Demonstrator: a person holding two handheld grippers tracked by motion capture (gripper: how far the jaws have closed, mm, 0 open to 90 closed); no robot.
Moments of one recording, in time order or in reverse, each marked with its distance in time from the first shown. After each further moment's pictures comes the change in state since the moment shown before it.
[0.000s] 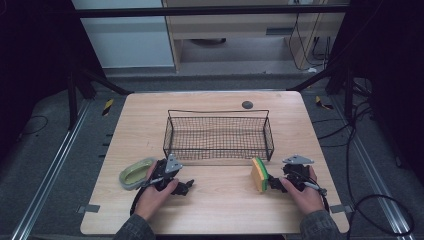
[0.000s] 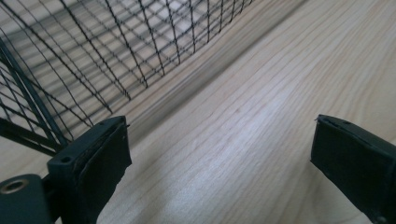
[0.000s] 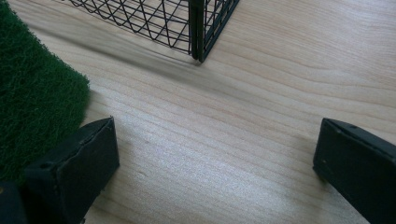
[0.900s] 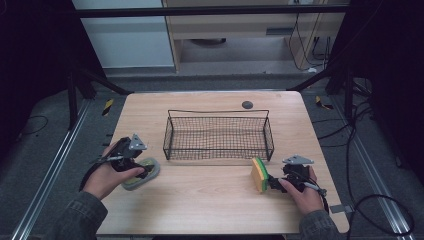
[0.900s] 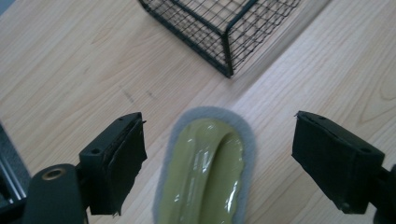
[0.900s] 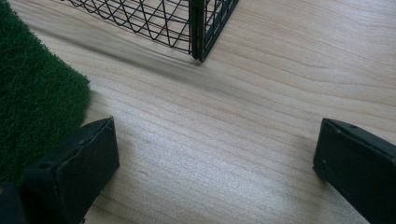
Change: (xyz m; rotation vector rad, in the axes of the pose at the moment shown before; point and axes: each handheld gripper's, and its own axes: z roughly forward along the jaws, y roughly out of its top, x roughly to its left) left arm 0.083 0.033 -0.106 0.257 0.105 0.102; right arm 0.001 0.000 0.000 0.000 -0.007 0.003
